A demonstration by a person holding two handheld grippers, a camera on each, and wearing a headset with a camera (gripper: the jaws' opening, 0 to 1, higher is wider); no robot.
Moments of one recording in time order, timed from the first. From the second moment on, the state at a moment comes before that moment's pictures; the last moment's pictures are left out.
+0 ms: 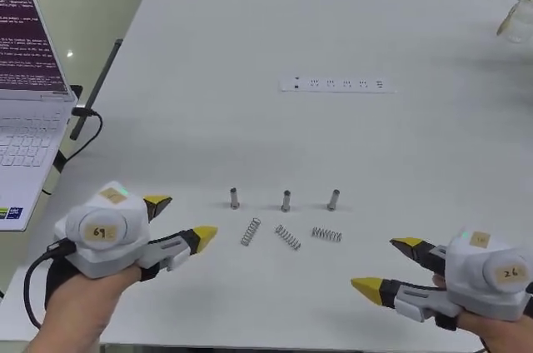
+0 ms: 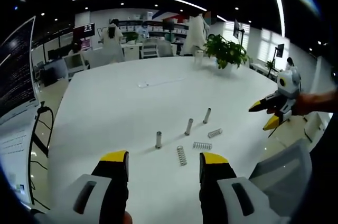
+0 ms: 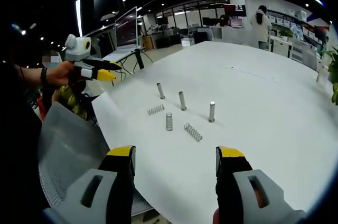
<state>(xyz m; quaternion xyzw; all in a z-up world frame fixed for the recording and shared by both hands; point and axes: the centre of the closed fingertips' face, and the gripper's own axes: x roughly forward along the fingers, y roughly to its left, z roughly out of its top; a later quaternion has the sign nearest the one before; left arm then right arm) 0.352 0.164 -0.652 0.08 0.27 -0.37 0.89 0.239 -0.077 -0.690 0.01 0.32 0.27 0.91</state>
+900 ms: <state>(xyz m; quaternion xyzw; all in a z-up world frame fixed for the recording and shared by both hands) 0.341 0.169 -0.644 0.06 0.26 -0.35 0.90 0.237 -0.072 -0.689 0.01 0.33 0.28 0.90</state>
